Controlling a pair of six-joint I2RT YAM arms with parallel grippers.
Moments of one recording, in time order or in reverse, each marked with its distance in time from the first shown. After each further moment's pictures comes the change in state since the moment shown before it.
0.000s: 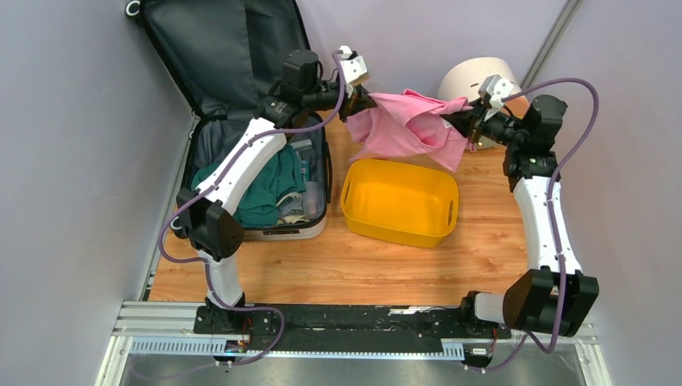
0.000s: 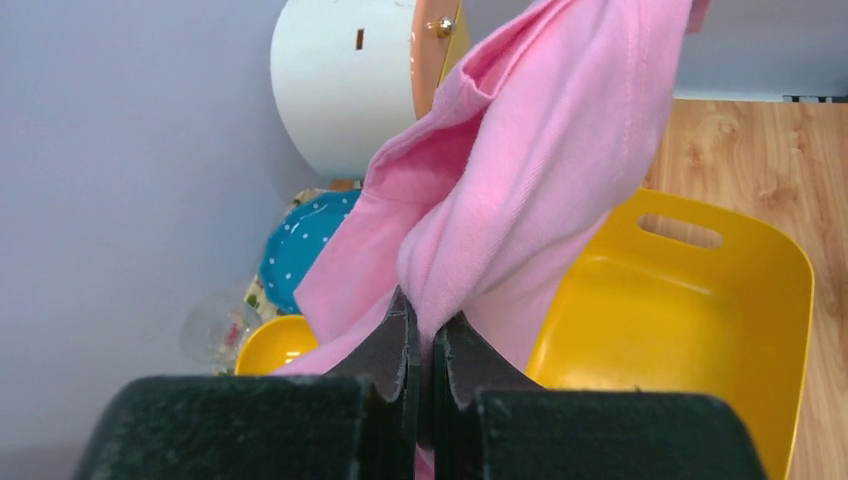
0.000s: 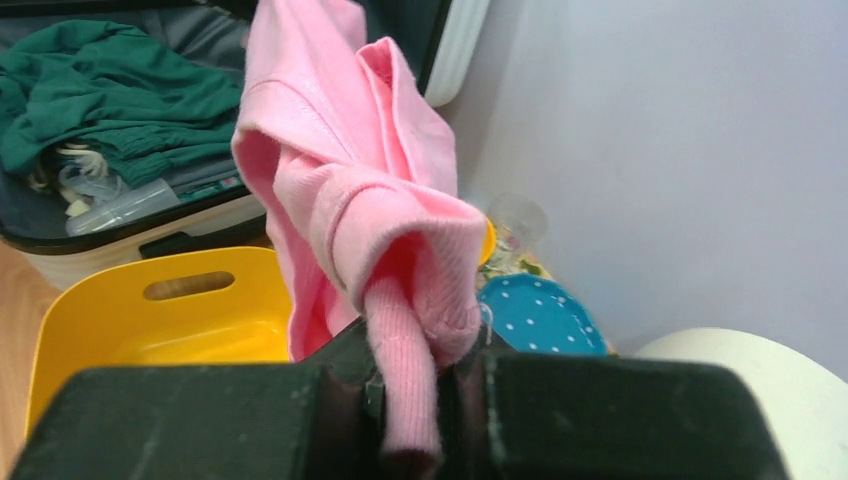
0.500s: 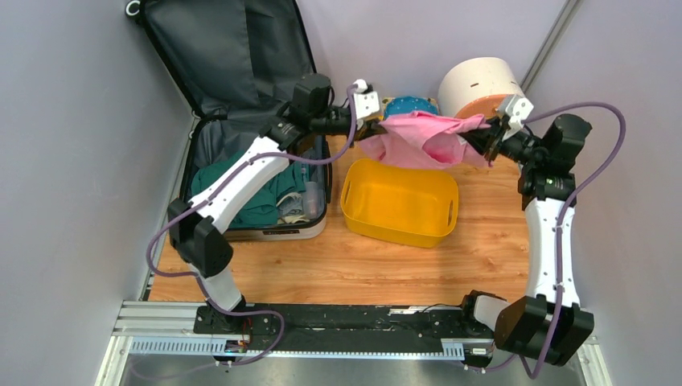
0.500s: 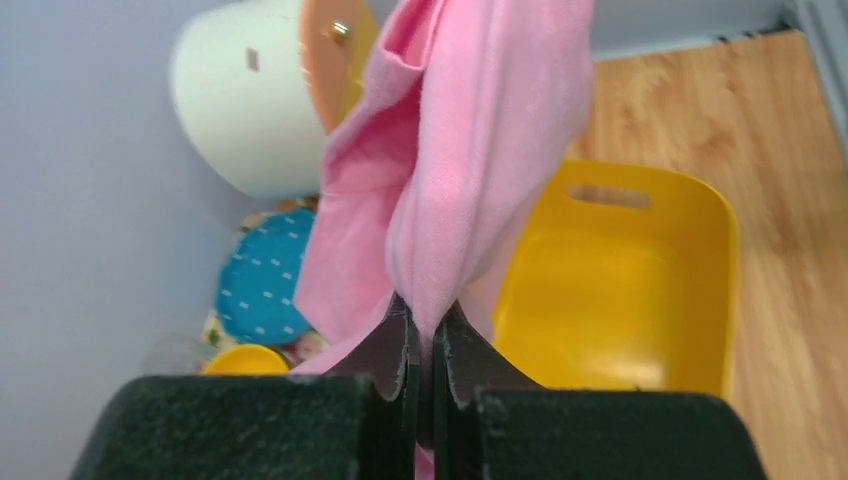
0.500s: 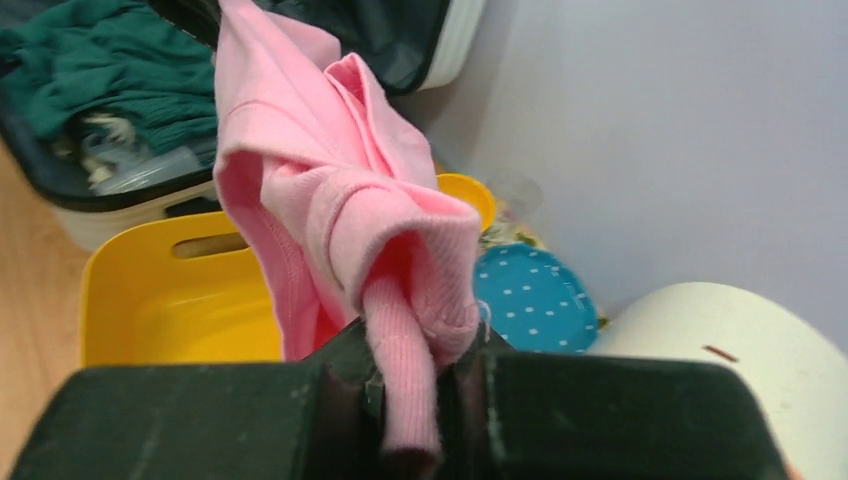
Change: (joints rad) left arm -0.121 -0.085 -0.146 0.042 -0.011 0.123; right arm -0.151 -0.132 -0.048 -0.065 -0.089 -0.029
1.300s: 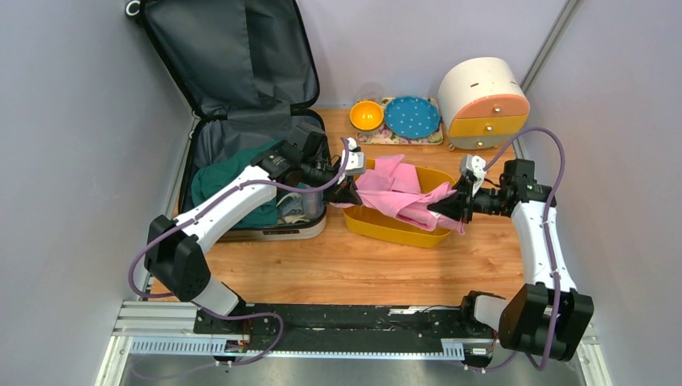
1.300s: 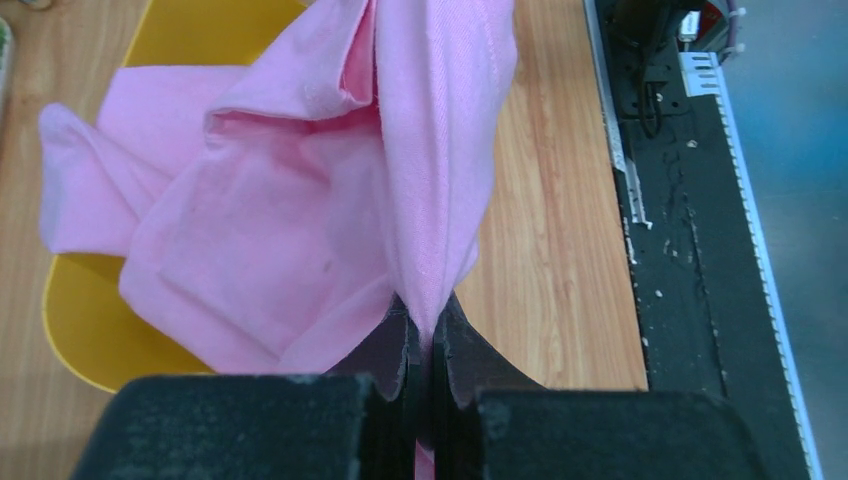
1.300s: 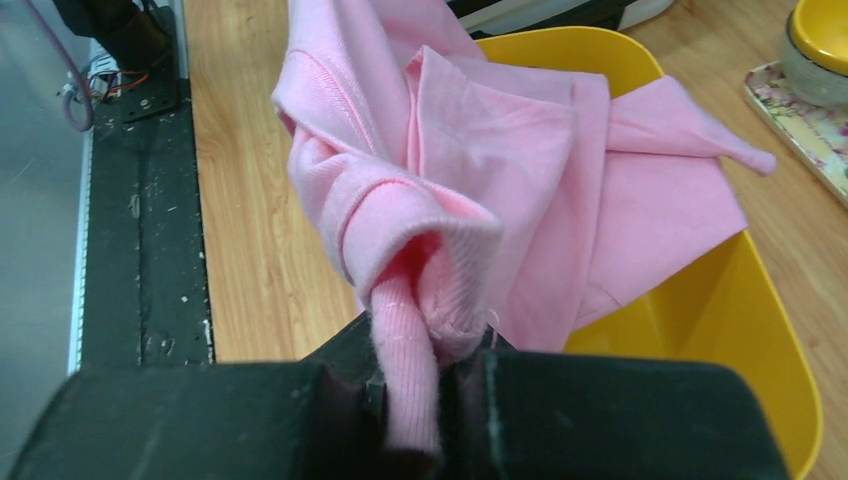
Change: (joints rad) left arm -0.008 -0.257 -0.510 -0.275 0.161 0.100; right arm 0.068 0.000 -0.231 -0.954 -0.159 -0.750
